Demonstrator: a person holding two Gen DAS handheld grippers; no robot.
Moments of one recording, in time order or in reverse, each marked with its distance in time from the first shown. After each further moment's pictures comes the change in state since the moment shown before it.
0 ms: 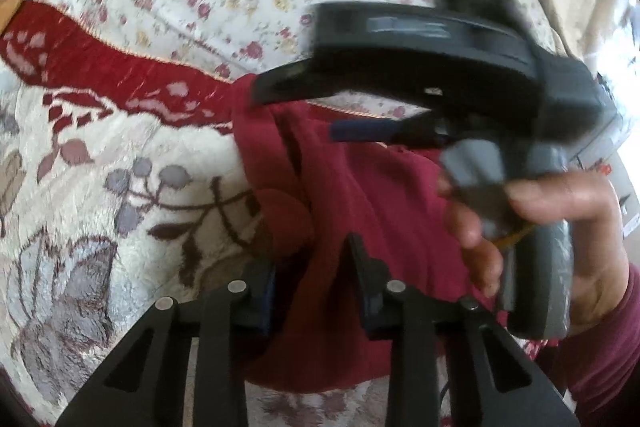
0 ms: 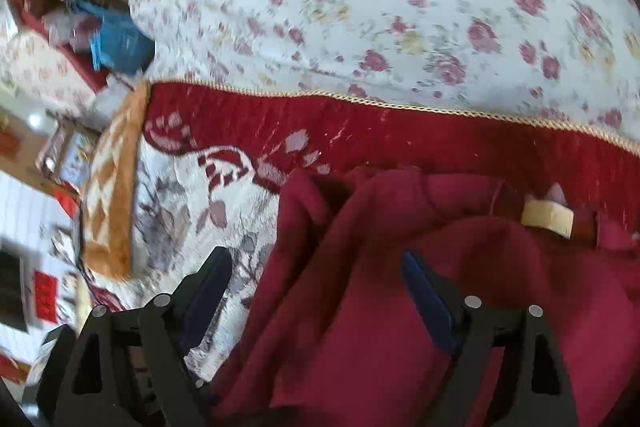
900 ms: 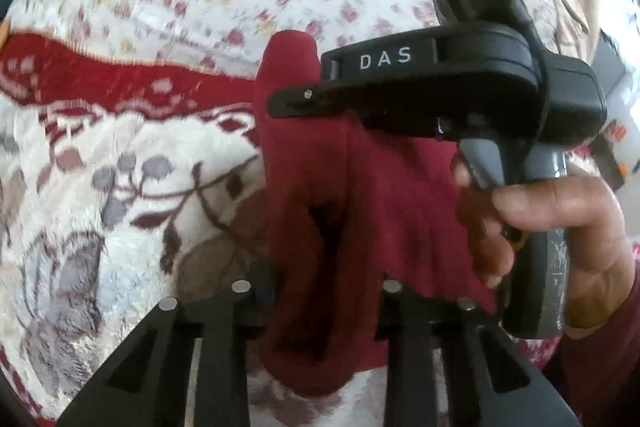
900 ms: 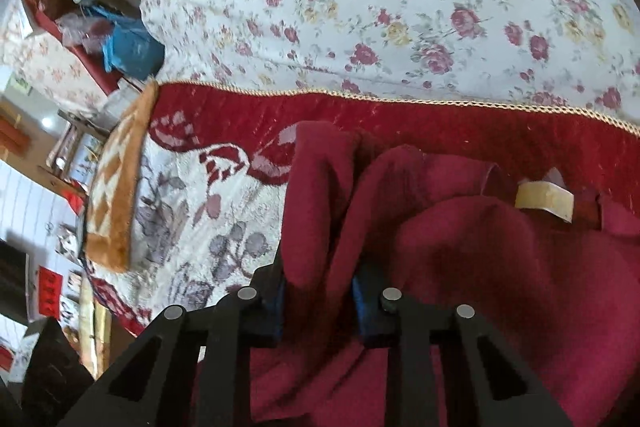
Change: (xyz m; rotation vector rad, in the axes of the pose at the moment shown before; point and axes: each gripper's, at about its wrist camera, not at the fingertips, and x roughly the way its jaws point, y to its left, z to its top) left arm 0.017 -0.033 -0.014 0.126 0.043 0.094; right arm -0.021 -0.040 -0.032 0.055 -0.130 0.109
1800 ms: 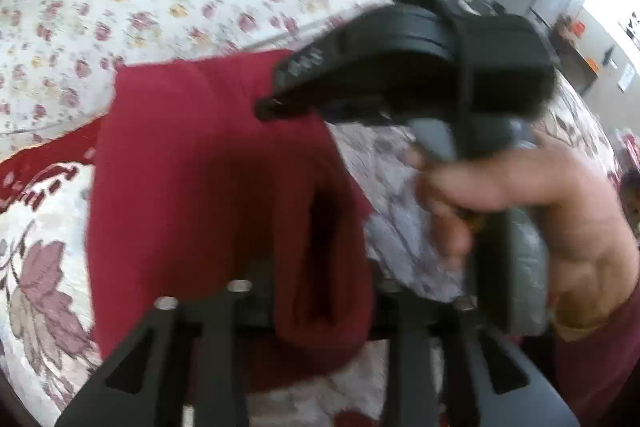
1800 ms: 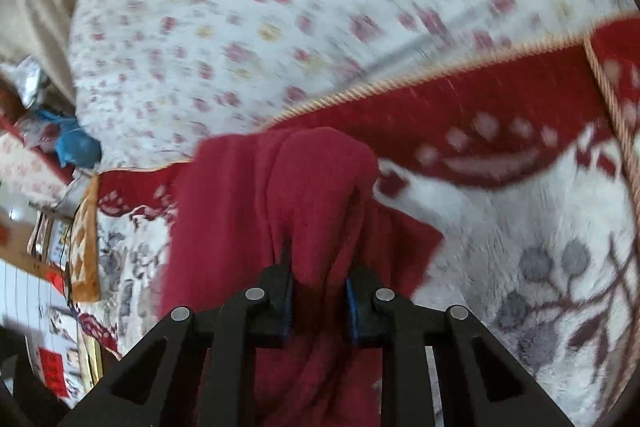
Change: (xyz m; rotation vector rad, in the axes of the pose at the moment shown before) left arm 0.067 -0.247 -0.014 0.304 0.129 -0.102; right arm -0.175 -0.208 -0.069 0.289 -0.163 -0.141
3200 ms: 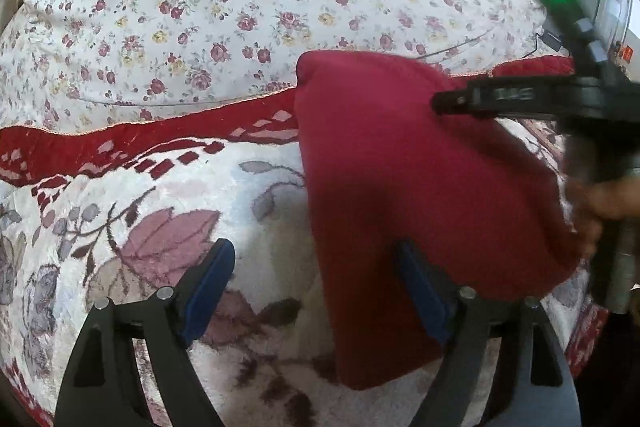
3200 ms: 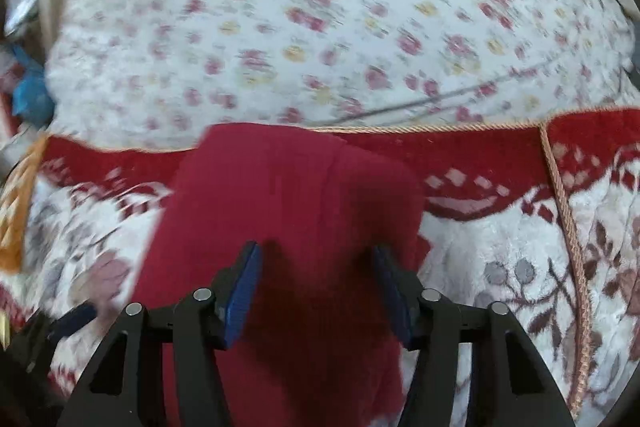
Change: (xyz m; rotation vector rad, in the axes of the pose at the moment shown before) left arm -0.035 0.106 -0.055 -0.093 -0.147 0.258; right arm -0.004 0.059 -0.031 -0.216 -0.173 -0.354
